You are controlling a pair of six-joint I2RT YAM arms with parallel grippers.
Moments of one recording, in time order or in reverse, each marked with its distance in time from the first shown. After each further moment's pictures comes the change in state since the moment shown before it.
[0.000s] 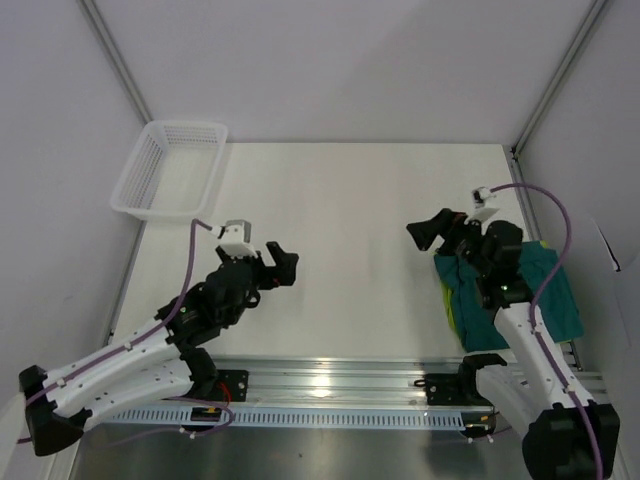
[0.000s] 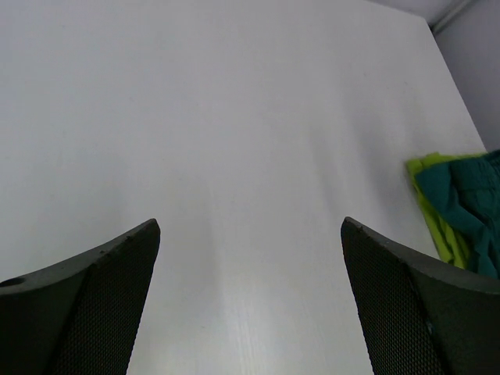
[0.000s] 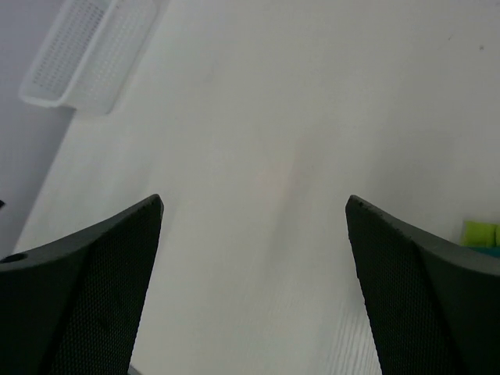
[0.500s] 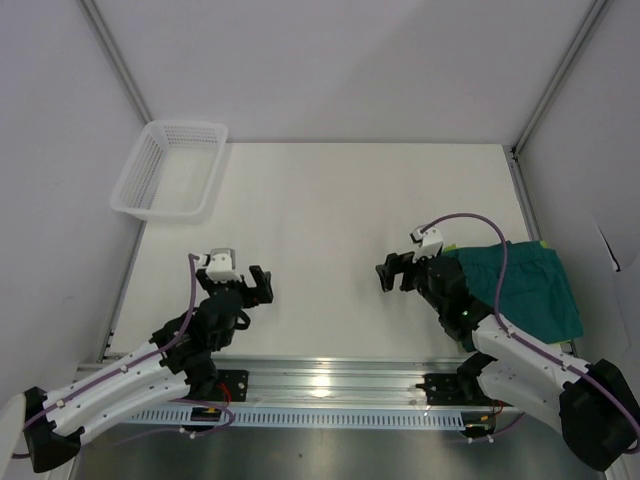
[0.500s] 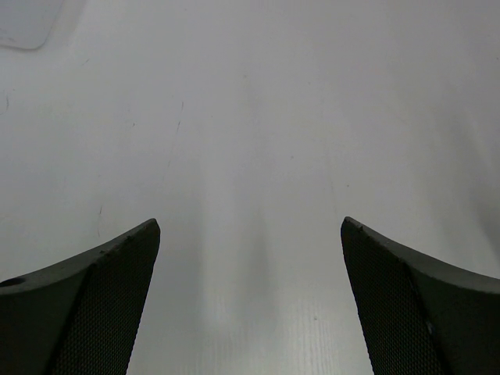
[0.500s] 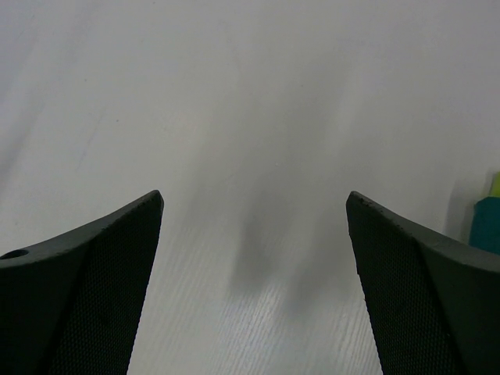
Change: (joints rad) left arm 0.002 -0.263 -0.266 -0.069 -0.223 0.105; right arm 0.545 0.045 -0.235 0.146 0.568 -0.240
